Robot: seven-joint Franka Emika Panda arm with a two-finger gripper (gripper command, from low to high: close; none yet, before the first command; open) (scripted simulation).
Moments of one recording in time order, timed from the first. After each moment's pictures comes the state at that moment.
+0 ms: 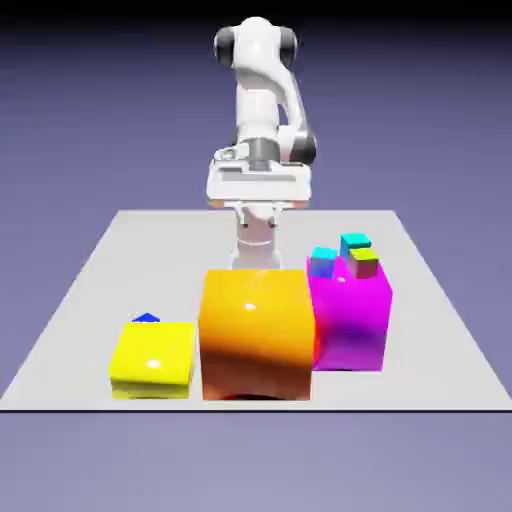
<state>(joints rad) -0.01 -0.53 -0.03 -2.80 0.04 3.01 0.79</state>
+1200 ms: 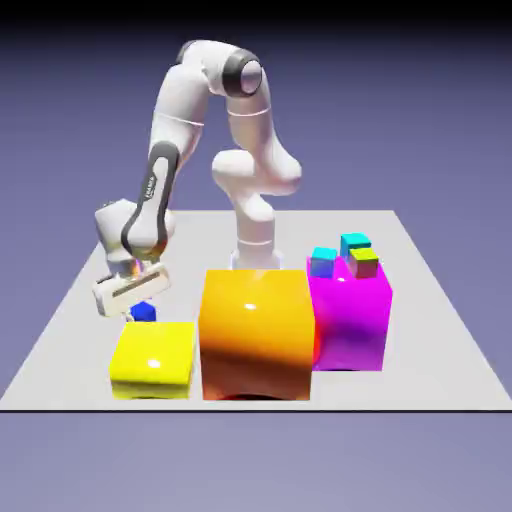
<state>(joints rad) -0.37 0.19 -0.41 -2.61 0.80 2.63 1.56</state>
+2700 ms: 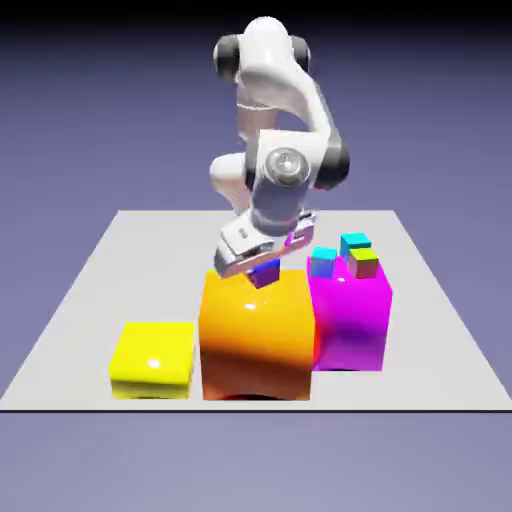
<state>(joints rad) 0.26 0.06 -0.08 -1.99 -0.09 1.57 0.33</state>
